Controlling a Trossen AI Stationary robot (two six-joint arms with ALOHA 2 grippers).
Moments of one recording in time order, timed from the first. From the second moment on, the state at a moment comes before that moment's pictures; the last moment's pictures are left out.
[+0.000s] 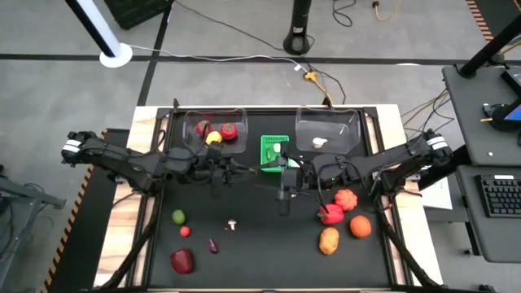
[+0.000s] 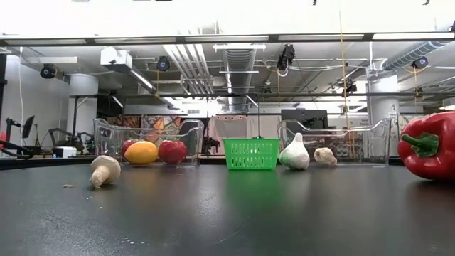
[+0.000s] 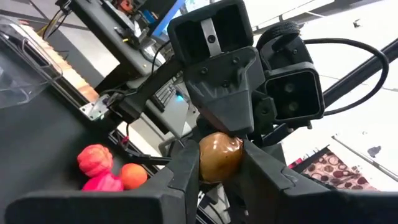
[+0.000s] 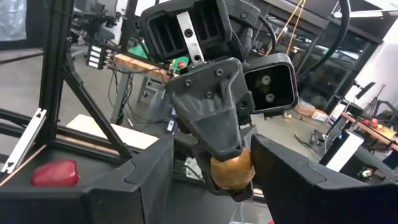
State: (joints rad) left arm -0.22 1.20 0.92 0.36 -0.23 -0.88; right arm 0.25 1.53 1.30 0.22 0.28 -0.36
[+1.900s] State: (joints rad) left arm -0.20 1.20 0.92 0.34 -0.23 -0.87; right arm 0.22 1.54 1.30 0.21 0.36 -0.38
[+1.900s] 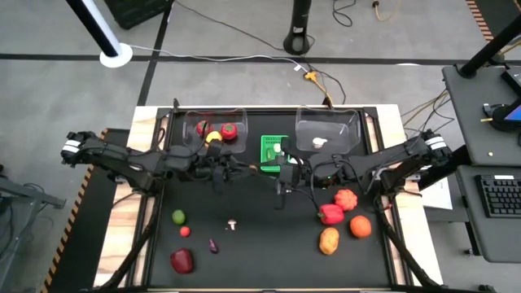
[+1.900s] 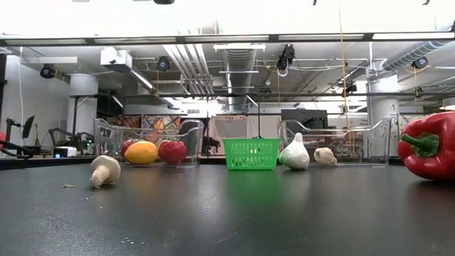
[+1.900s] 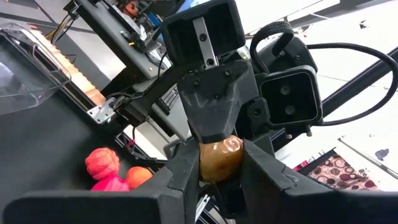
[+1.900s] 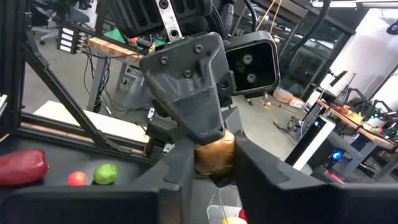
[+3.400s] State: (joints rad) left arm -0.28 1.05 0.92 -0.95 -0.06 -1.62; right arm -0.26 1.74 1.30 -0.48 0.03 0.47
